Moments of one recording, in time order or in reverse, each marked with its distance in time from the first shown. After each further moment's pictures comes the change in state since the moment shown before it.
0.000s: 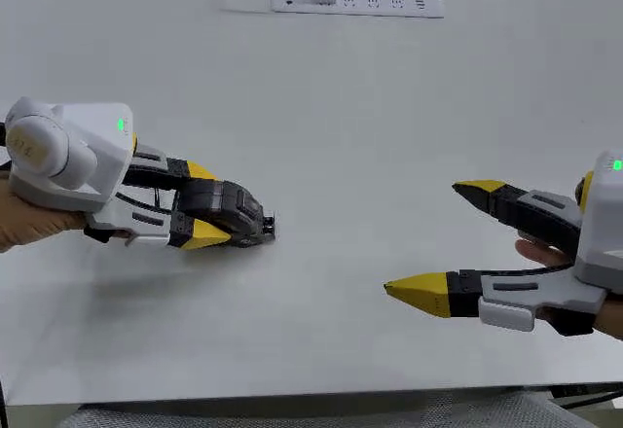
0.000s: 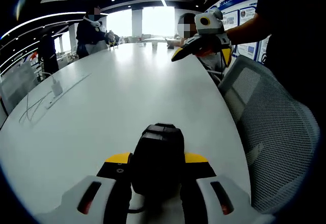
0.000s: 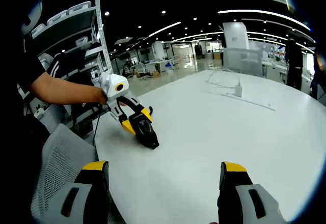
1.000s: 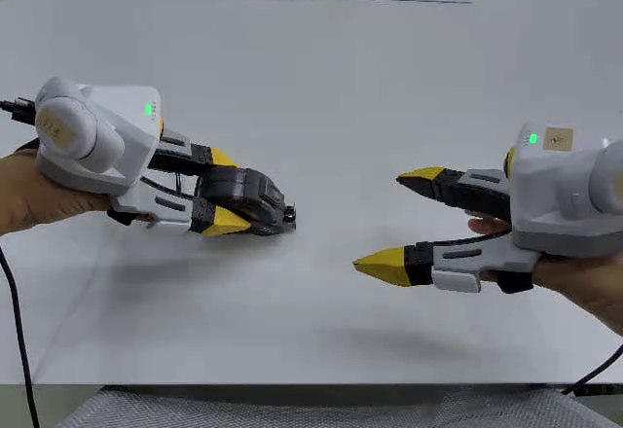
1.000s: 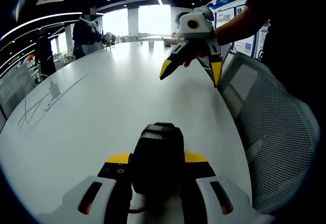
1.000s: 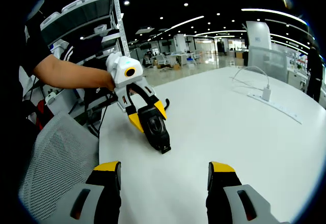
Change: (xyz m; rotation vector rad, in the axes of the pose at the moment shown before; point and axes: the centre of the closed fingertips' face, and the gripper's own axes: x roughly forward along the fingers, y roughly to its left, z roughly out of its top) left arm 0.000 0.000 -0.003 0.022 0.013 -0.017; right arm 0.062 0.013 -0.004 -0.117 0.069 0.151
